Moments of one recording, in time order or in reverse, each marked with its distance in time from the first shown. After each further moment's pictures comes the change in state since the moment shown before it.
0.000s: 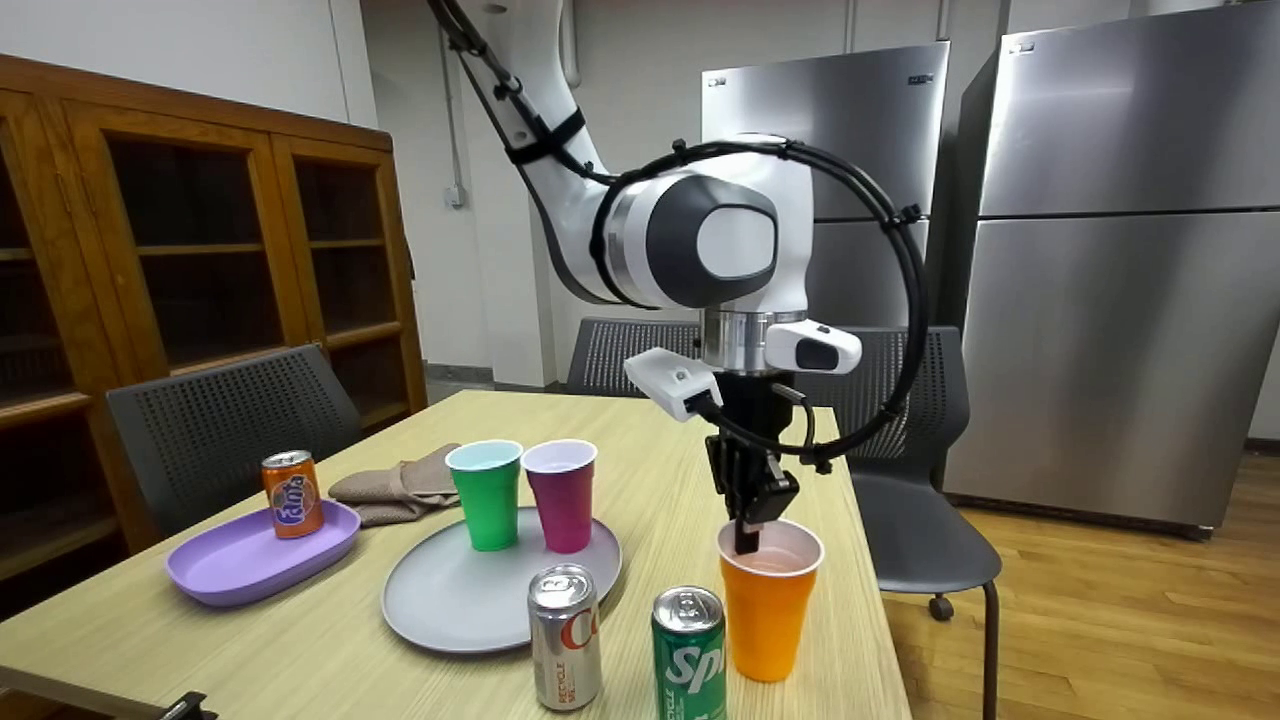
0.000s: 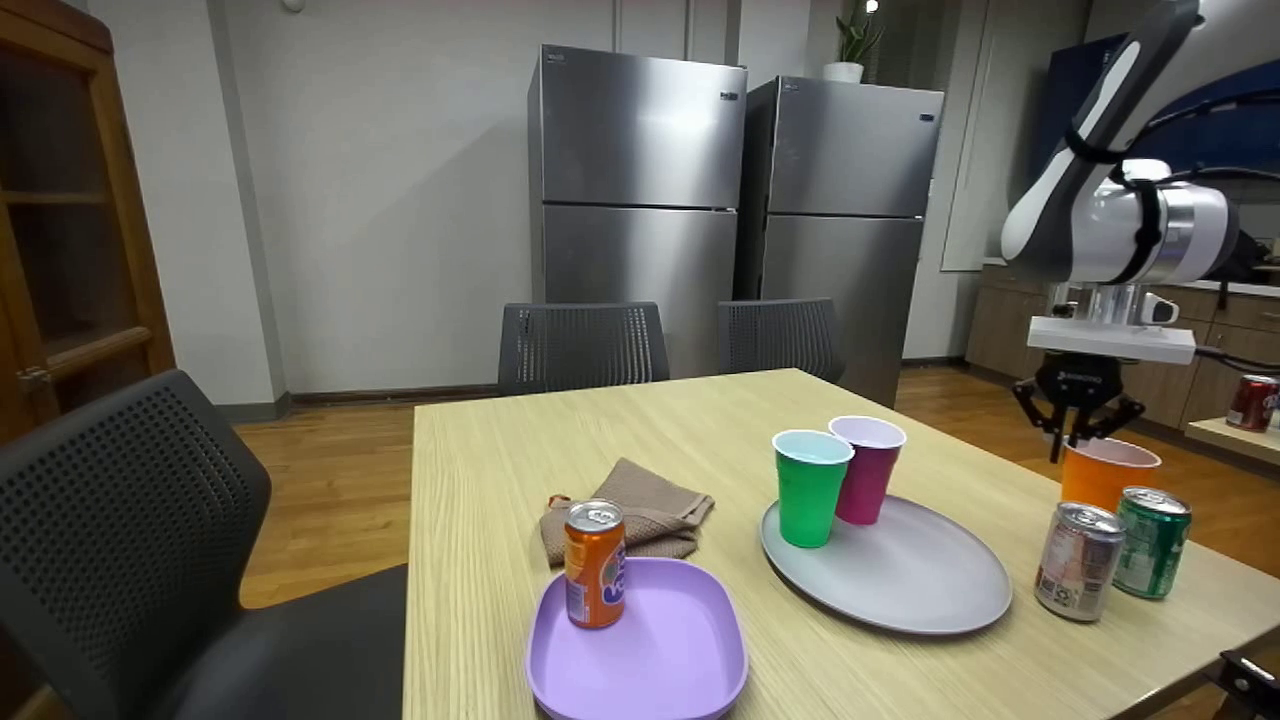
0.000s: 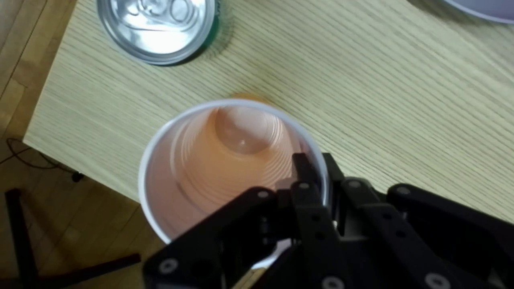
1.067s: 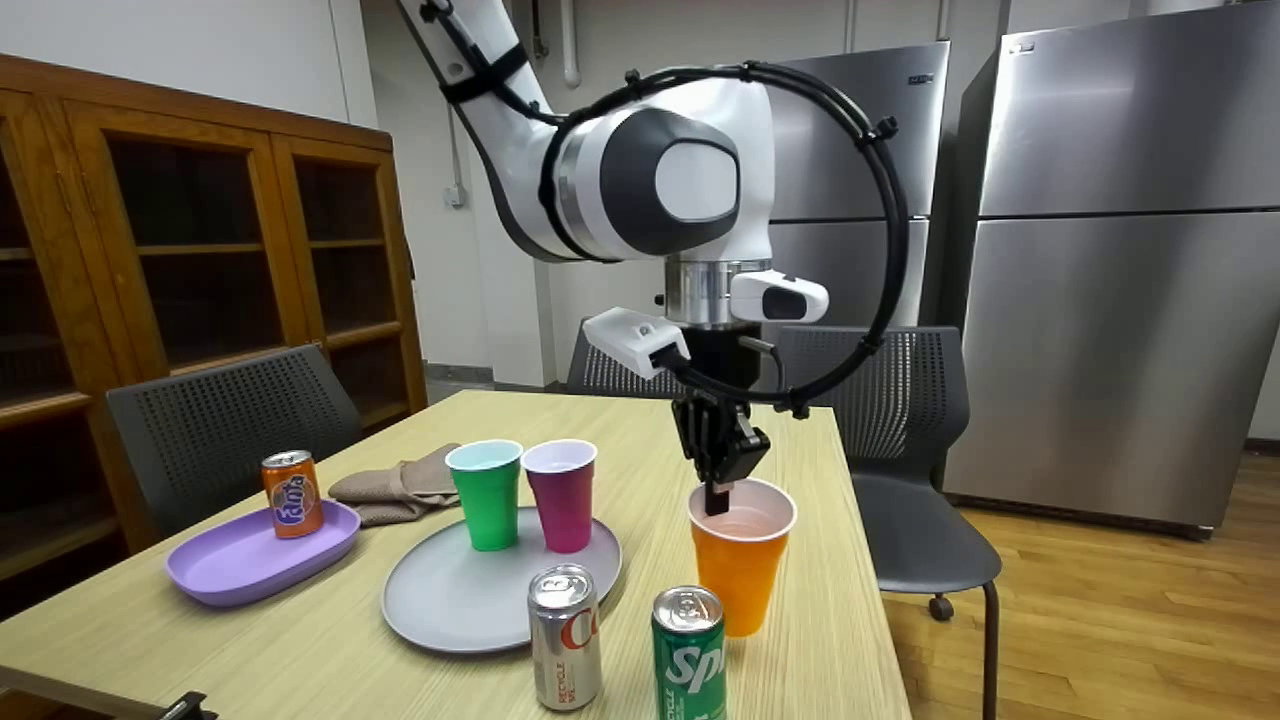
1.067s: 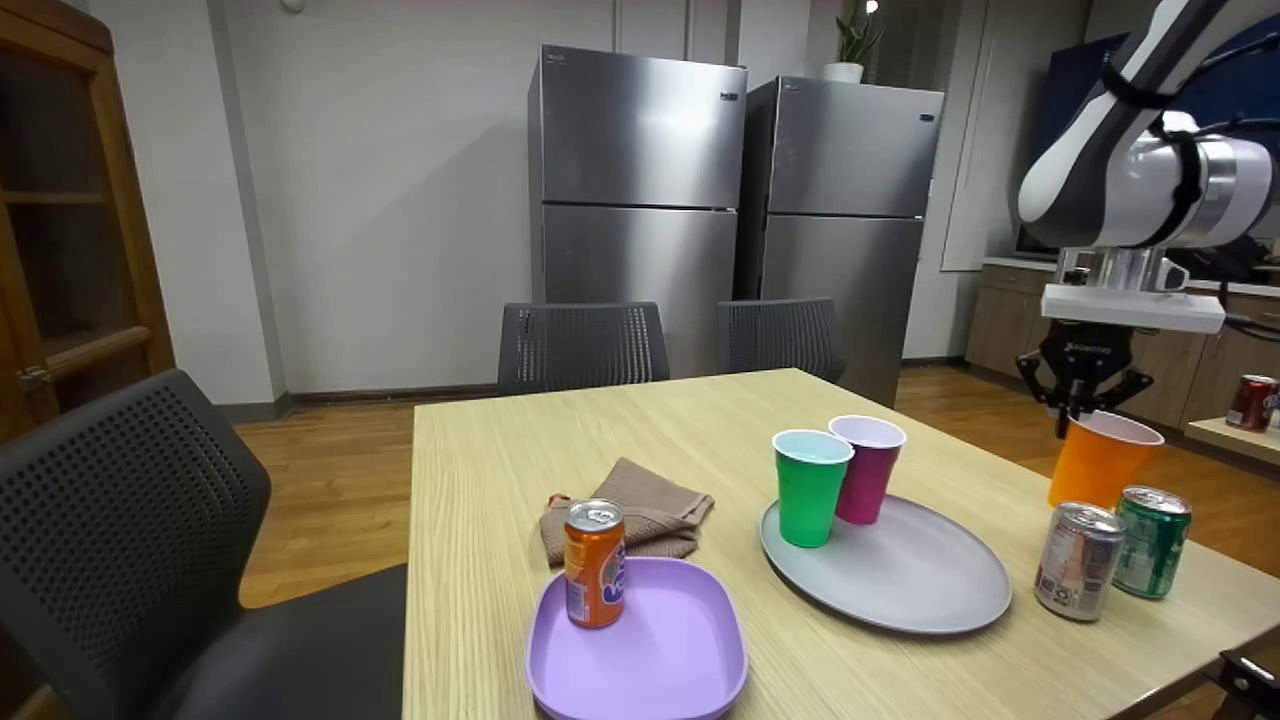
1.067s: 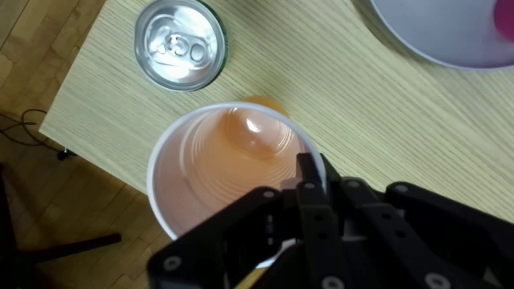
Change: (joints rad) arm 0.035 -0.174 -0.004 -0.128 -0.081 0.015 -0.005
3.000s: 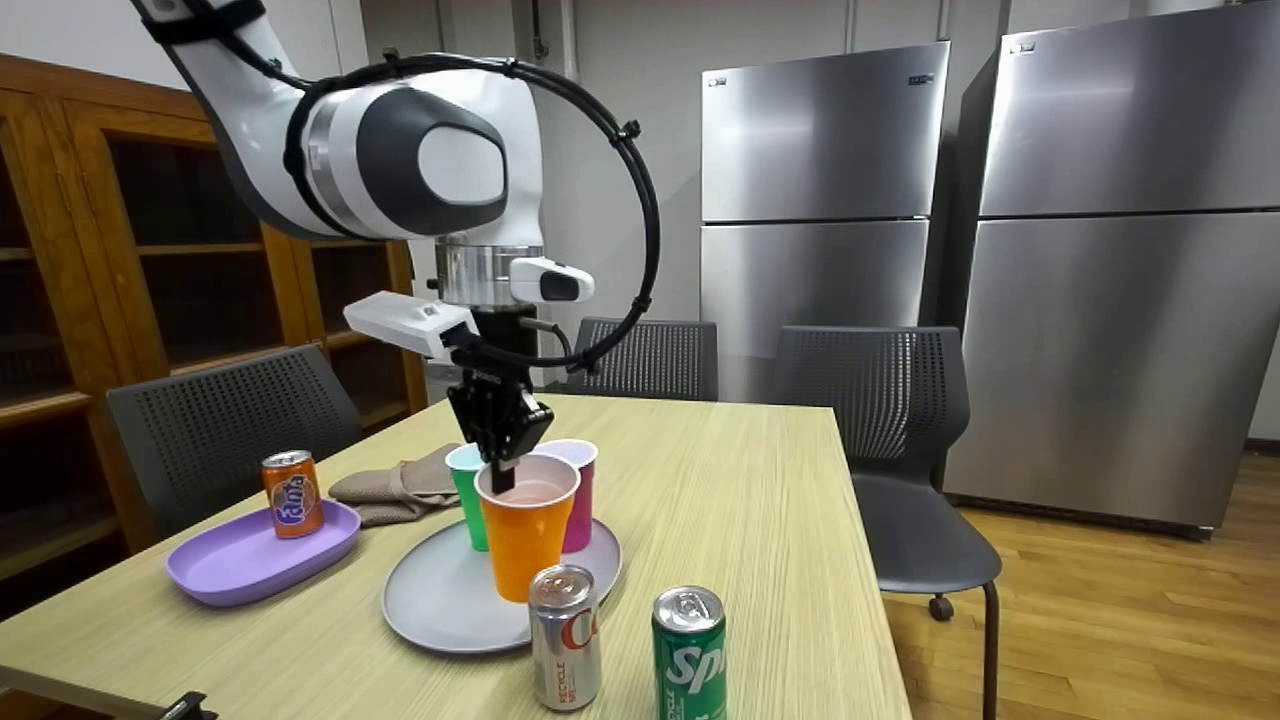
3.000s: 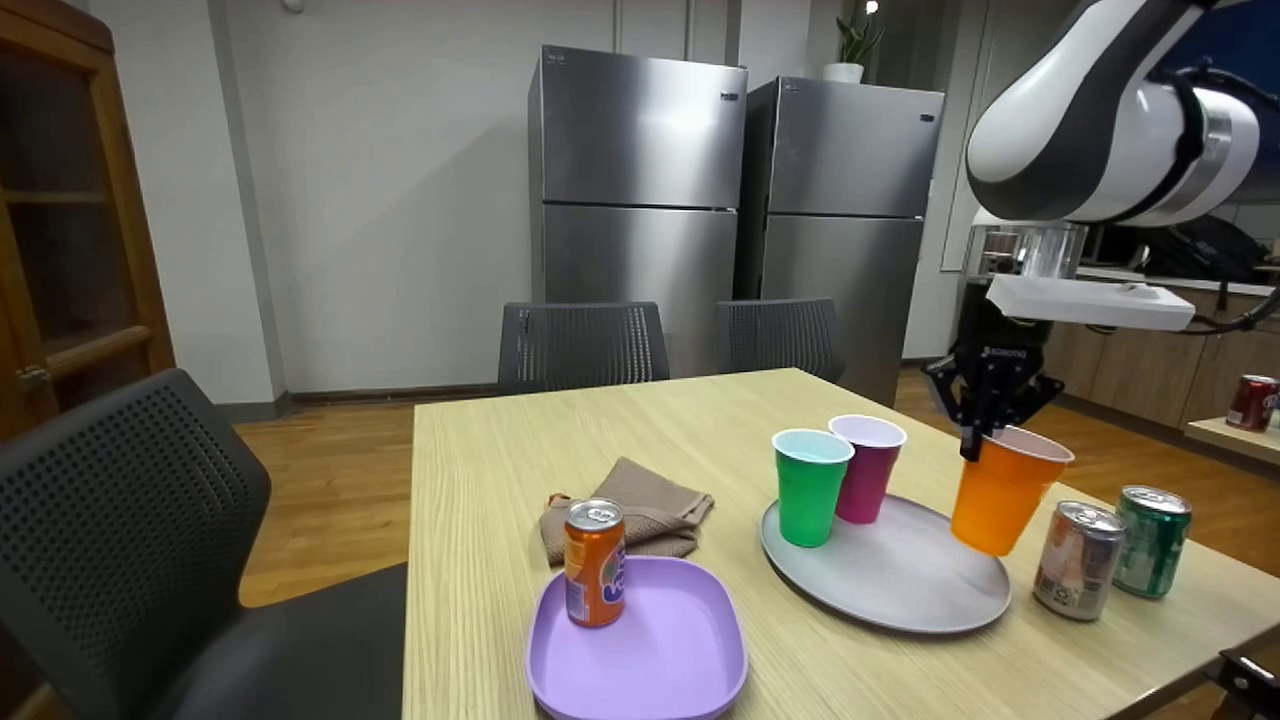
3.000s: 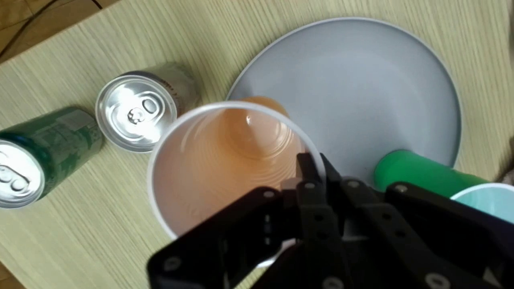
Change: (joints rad) arm 0.141 -0.266 0.220 -0.293 -0.031 0.013 -0.106
